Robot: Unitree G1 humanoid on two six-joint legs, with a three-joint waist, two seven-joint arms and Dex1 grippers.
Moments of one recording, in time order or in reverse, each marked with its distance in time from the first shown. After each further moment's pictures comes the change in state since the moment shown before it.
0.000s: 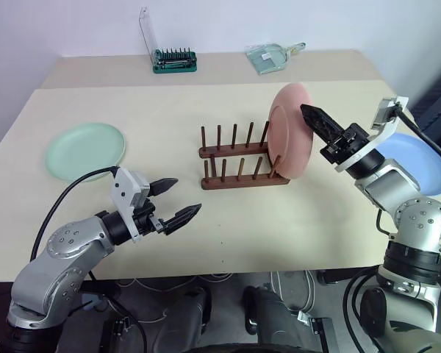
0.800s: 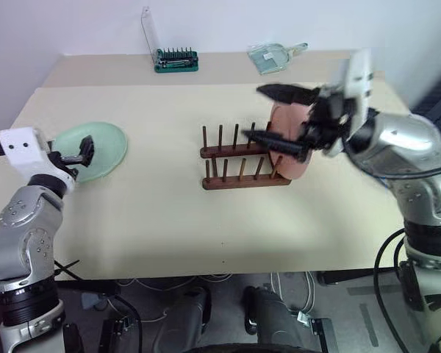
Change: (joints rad) left arm -0.246 -0.092 0.369 0.339 0.194 0.076 0.612; right arm -0.234 -0.307 0.471 -0.193 -0.509 -0.289 0.468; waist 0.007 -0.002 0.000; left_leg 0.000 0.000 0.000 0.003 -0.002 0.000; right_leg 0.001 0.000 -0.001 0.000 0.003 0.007
